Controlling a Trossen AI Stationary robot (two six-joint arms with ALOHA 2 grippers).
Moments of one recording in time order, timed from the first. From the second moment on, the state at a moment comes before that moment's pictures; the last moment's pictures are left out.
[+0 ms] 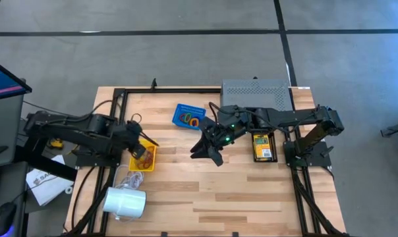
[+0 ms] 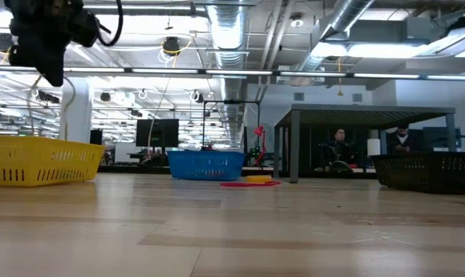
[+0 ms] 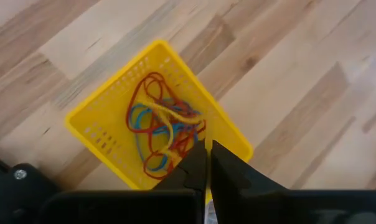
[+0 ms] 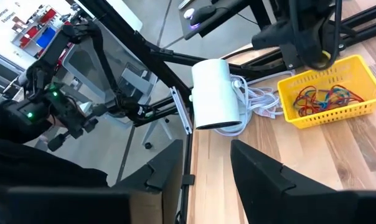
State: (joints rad) left arm -0.10 0.86 0.82 -1.13 -0.09 -0.95; right arm 0.10 1.63 1.63 -0.41 -0.29 0.55
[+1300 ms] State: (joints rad) left arm -0.10 0.98 0.82 -1.11 -0.02 -0.84; right arm 0.12 1.63 1.63 -0.41 -0.29 0.55
